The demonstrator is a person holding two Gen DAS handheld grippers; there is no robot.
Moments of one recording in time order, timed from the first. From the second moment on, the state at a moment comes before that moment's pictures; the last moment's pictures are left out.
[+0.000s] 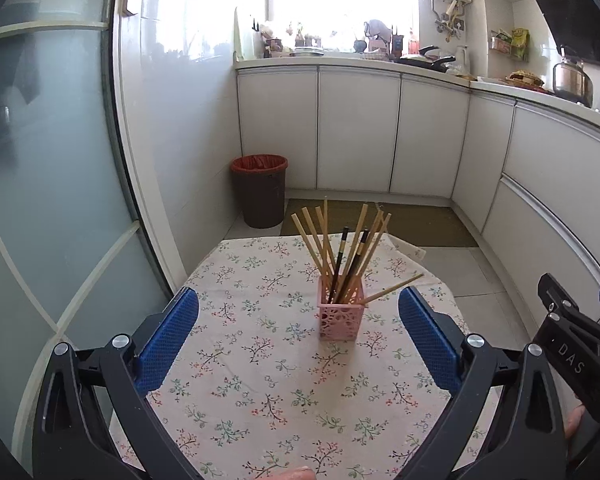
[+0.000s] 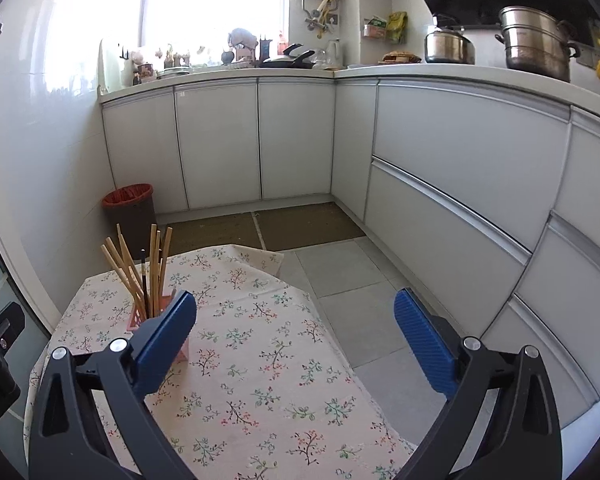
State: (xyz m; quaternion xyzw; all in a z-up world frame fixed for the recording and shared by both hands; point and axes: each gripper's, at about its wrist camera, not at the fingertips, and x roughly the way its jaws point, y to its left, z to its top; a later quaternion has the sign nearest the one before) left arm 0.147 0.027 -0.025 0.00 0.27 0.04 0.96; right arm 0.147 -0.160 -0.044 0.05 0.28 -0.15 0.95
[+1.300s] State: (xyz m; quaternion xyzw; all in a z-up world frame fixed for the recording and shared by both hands) left arm 0.073 0.002 -0.013 0.02 0.28 0.03 0.96; right arm 0.054 -0.180 -0.033 0.07 0.31 -0.15 0.93
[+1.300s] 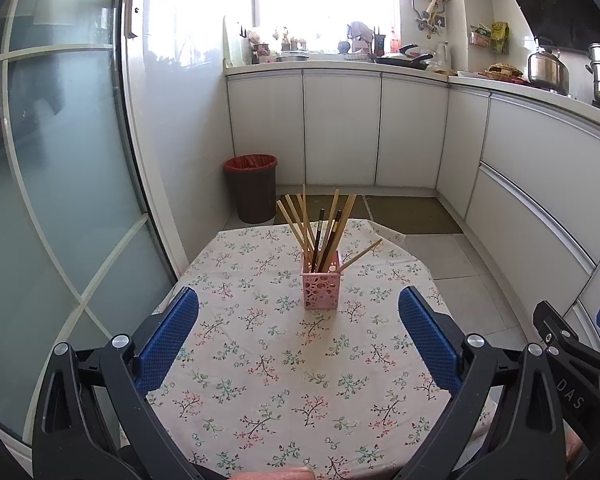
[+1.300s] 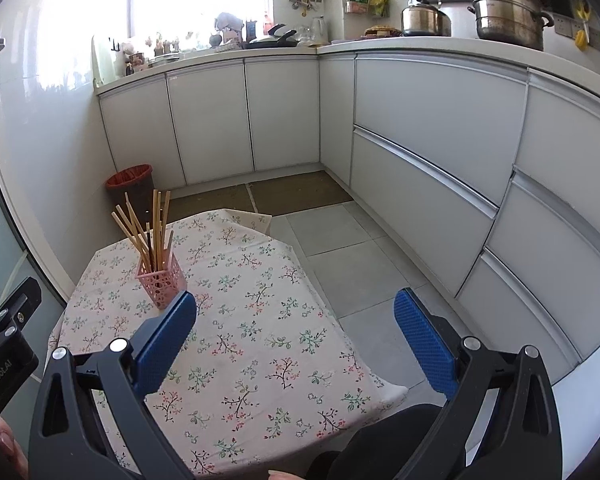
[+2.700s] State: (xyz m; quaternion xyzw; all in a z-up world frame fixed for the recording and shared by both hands) left arm 0.071 0.001 -0.009 0.02 0.28 0.03 0.96; right arm 0.051 -0.182 -0.026 0.09 0.31 -0.15 0.94
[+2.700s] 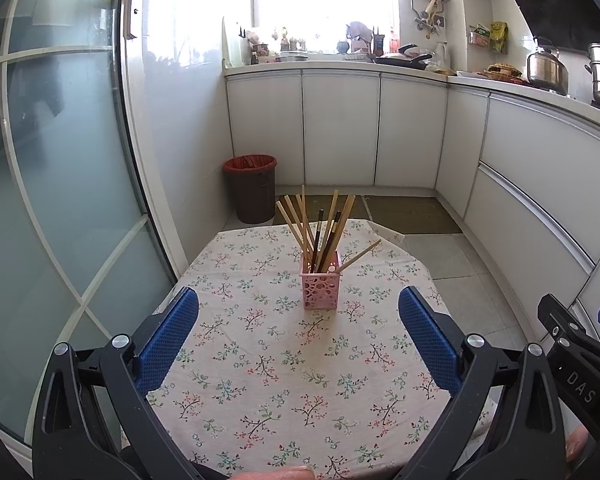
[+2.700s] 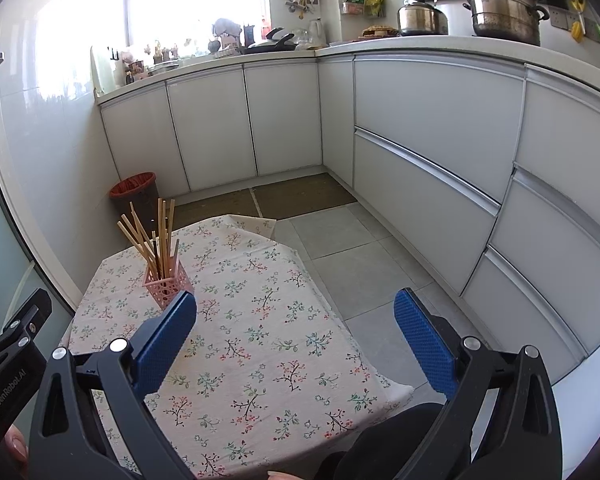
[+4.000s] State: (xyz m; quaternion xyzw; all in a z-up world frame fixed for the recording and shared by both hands) left arm 0.075 0.003 -0.013 0.02 0.28 0.02 0.96; right arm 0.055 -0.189 -0.033 0.10 0.32 -0.14 0.93
